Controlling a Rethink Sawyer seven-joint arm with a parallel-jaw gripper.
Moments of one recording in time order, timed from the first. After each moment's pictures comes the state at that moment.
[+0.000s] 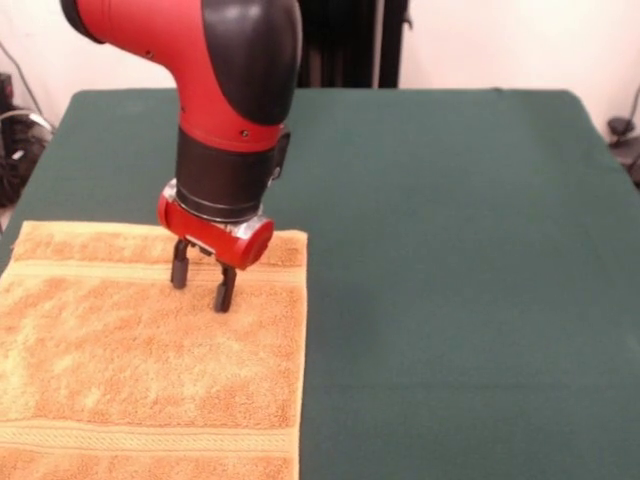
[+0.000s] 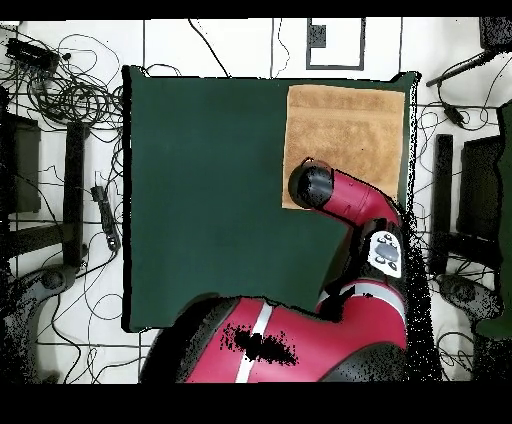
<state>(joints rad) -0.18 -0.23 -0.26 1.32 0.16 0.31 1.91</state>
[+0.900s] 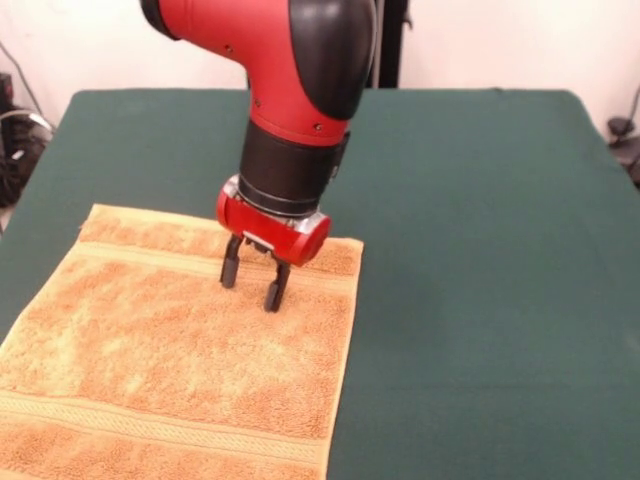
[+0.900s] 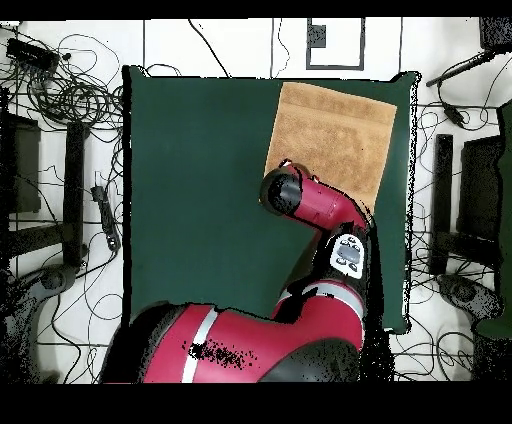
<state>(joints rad) -0.07 -0.23 -0.30 1.40 0.26 0.19 1.91</state>
